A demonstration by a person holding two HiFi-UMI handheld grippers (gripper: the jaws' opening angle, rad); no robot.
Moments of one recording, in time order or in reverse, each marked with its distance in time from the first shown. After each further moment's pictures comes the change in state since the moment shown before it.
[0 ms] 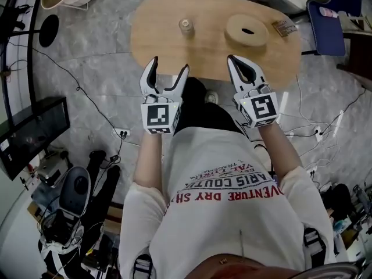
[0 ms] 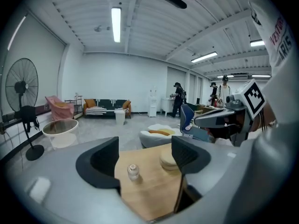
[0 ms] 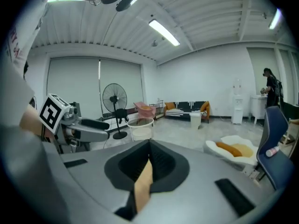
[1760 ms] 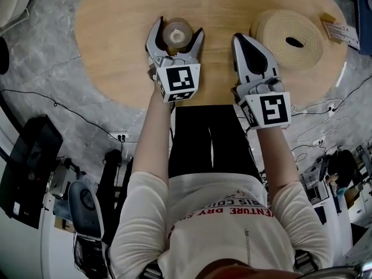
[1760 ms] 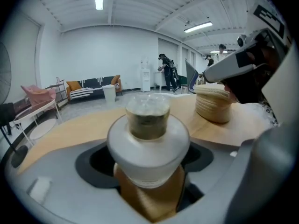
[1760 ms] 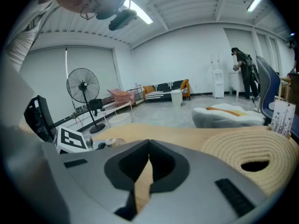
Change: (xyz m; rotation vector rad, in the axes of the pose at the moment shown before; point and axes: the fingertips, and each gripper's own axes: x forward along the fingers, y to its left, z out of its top) left arm 0.308 0.053 -0.288 0.127 0.262 -0.094; right arm 0.212 -0.117 -0.218 0.217 0.143 -0.212
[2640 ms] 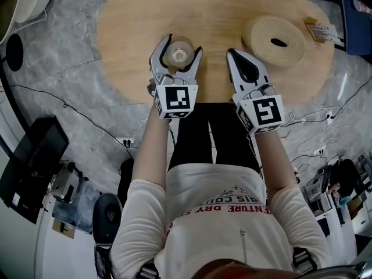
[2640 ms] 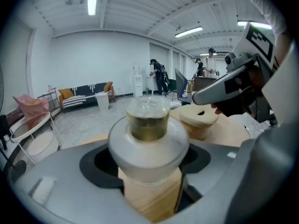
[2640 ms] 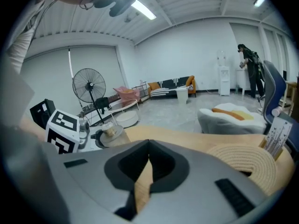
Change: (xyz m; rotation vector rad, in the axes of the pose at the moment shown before) left arm -0.075 -0.008 0.071 0.080 -0.041 -0.081; right arm -0.040 0.028 0.035 -0.008 0.054 0.066
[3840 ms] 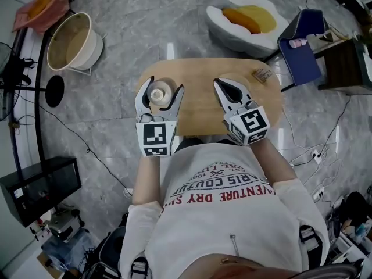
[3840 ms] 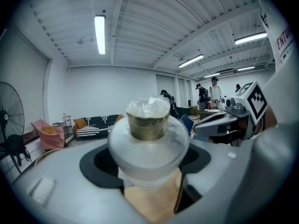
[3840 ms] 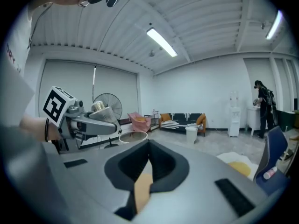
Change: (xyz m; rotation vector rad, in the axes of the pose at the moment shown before) left arm -0.282 0.032 0.322 -0.007 -0.311 0.127; right arm -0.205 0.095 0.270 -0.213 -0.301 0.078
